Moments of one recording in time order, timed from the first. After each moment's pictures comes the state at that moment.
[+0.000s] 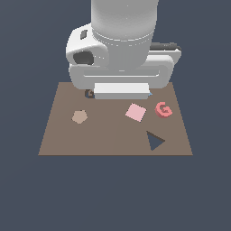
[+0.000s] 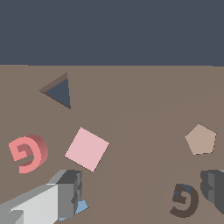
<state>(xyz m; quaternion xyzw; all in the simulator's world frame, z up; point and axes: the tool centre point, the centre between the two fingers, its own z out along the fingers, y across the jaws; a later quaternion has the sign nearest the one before) 0.016 0.011 0.157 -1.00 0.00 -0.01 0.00</state>
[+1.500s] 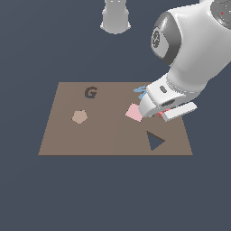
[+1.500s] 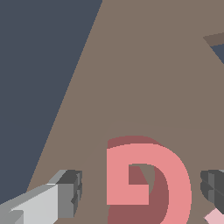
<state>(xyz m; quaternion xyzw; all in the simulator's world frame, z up) -0.006 0.171 0.033 -0.98 -0.19 0.00 0.00</state>
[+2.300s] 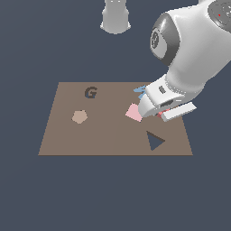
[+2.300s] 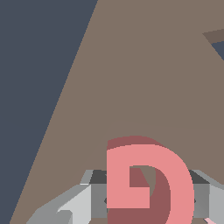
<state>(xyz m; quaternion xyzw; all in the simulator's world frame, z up) -0.006 0.169 0.030 -0.98 -0.19 0.00 0.00</state>
